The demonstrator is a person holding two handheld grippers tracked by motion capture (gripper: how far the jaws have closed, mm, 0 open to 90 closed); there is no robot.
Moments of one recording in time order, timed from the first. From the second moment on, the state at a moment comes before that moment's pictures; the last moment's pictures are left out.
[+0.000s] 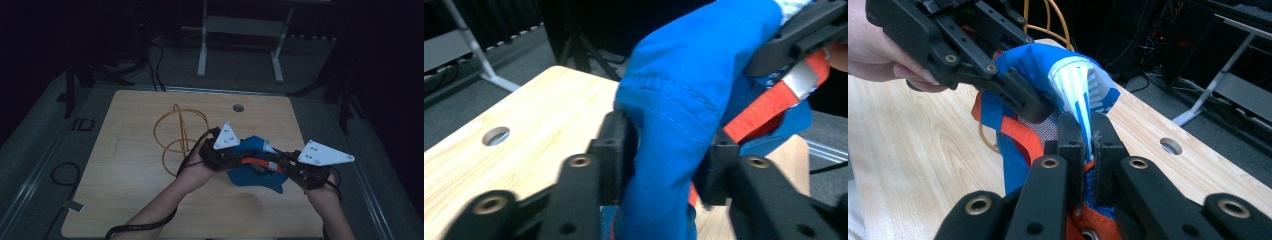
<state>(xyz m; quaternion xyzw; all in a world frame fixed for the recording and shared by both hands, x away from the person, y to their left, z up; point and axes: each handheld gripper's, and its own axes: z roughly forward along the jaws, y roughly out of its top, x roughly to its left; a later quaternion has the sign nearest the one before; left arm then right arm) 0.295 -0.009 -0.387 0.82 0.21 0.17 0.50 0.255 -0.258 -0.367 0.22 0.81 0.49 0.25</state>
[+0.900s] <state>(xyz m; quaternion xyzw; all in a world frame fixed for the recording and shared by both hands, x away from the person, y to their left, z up) 0.284 -0.013 -0.356 0.81 0.19 0.23 0.50 0.229 -0.271 -0.350 0.21 0.77 0.56 0.22</state>
